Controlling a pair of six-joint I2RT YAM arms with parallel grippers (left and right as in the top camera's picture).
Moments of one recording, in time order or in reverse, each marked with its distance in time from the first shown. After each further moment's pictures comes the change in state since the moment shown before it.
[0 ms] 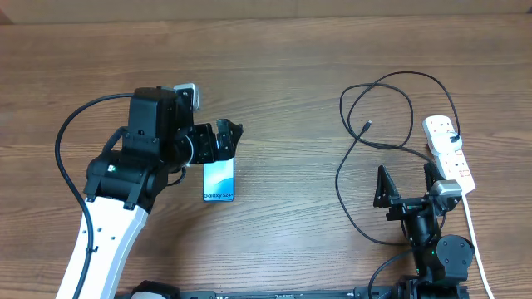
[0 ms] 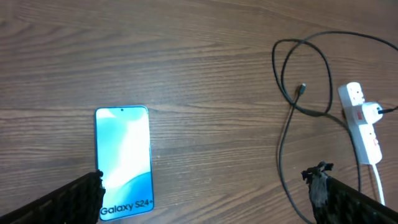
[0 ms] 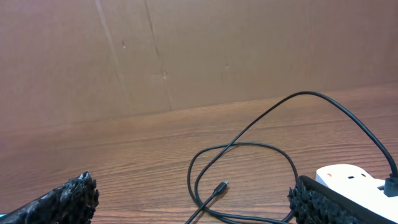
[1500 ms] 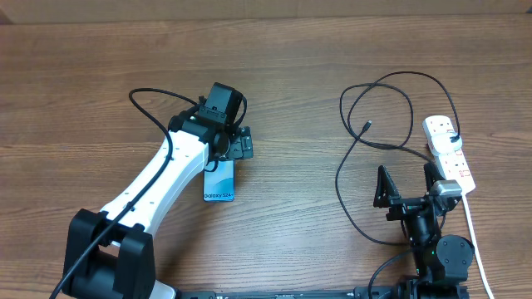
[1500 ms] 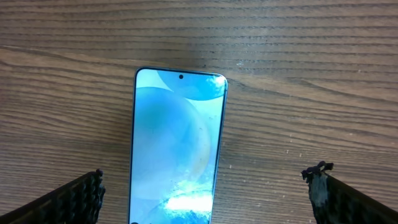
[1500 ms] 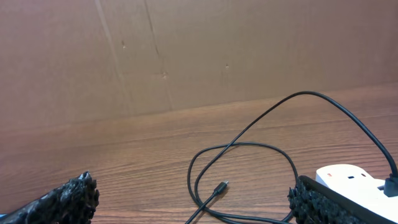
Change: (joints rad) left arm -0.150 0.460 0.007 0.031 -0.356 -0.139; right arm 0.000 0.000 0.000 0.000 0.000 0.000
